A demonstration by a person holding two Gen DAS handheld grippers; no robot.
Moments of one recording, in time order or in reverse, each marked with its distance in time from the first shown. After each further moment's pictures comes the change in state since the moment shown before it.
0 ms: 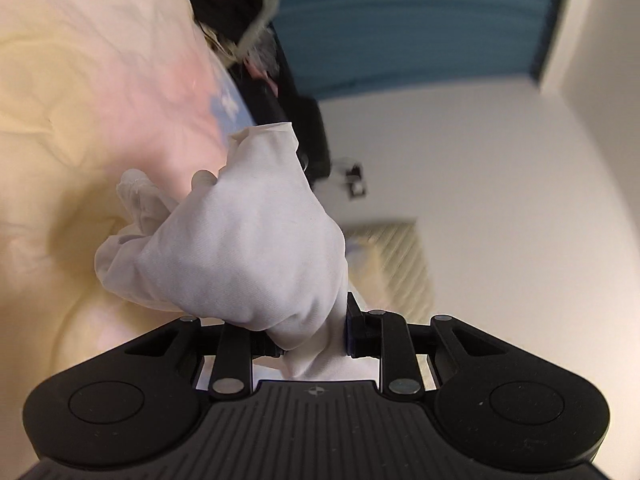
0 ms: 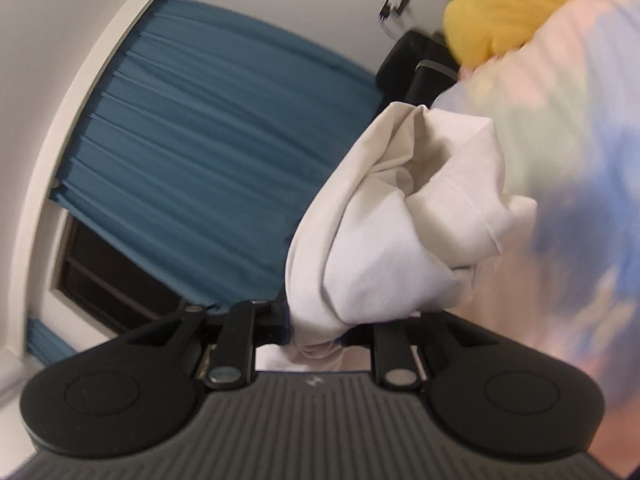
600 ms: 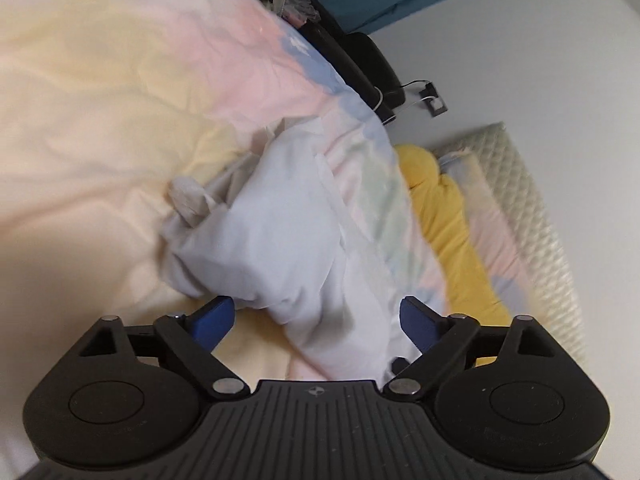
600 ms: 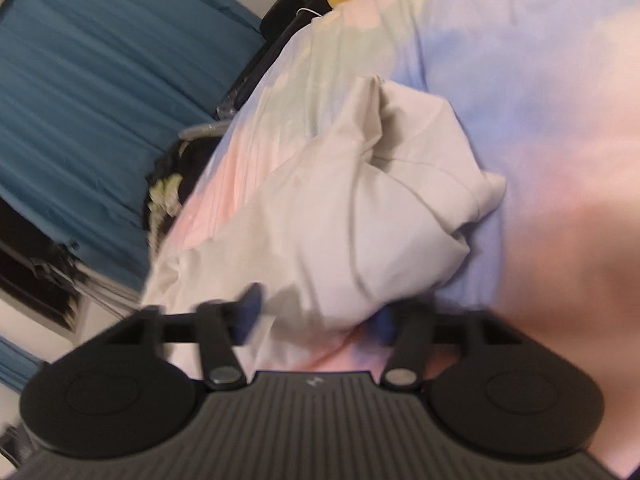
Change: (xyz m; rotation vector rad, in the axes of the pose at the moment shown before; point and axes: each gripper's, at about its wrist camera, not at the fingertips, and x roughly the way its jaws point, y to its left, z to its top) left arm -0.032 0.022 -0.034 0.261 0.128 0.305; right arm -0.005 -0.081 -0.059 -0.132 0.199 -0.416
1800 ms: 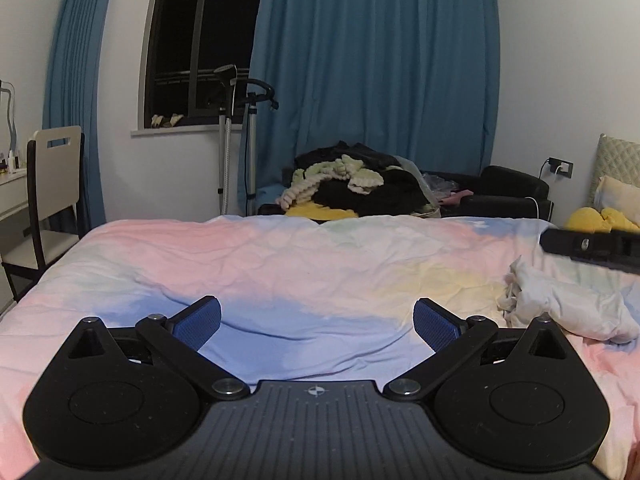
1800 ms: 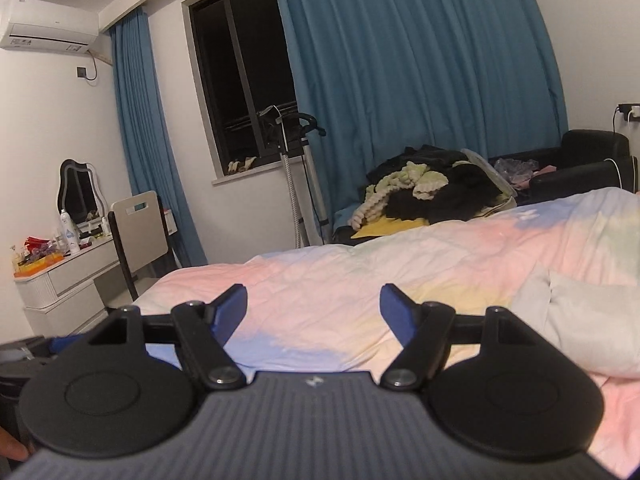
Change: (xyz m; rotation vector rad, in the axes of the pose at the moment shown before) left arm -0.363 -0.002 -0.102 0.495 -0.597 0.695; right arm -0.136 0.262 -0.188 -0.825 -0.110 0.483
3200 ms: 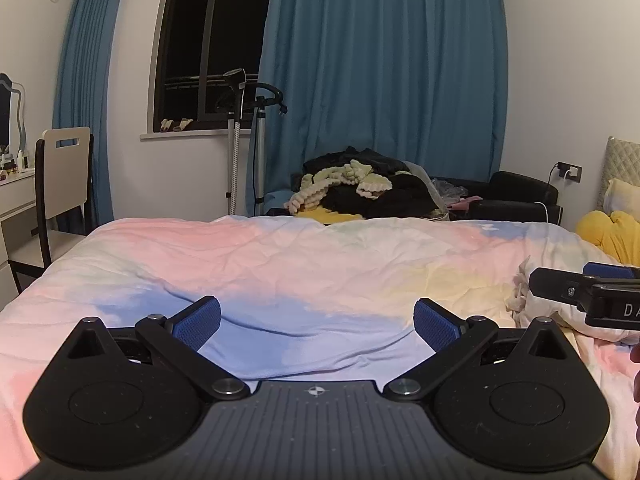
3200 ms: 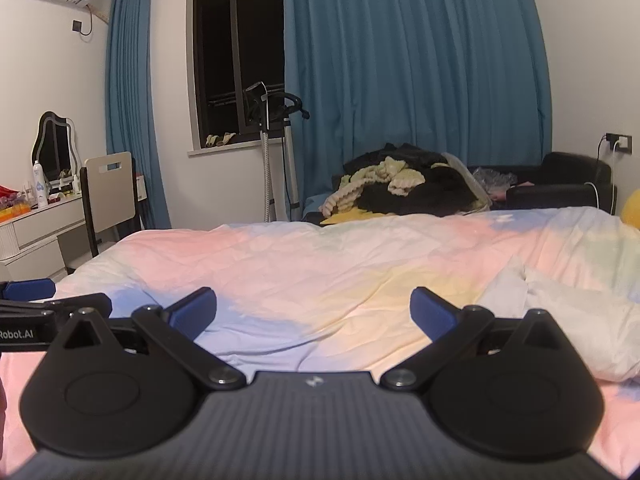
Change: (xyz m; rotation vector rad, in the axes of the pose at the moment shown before) left arm 0.019 -0.010 -0.008 0.003 -0.032 0.027; right arm 0.016 0.008 -0.031 -0.113 0.013 -0.088
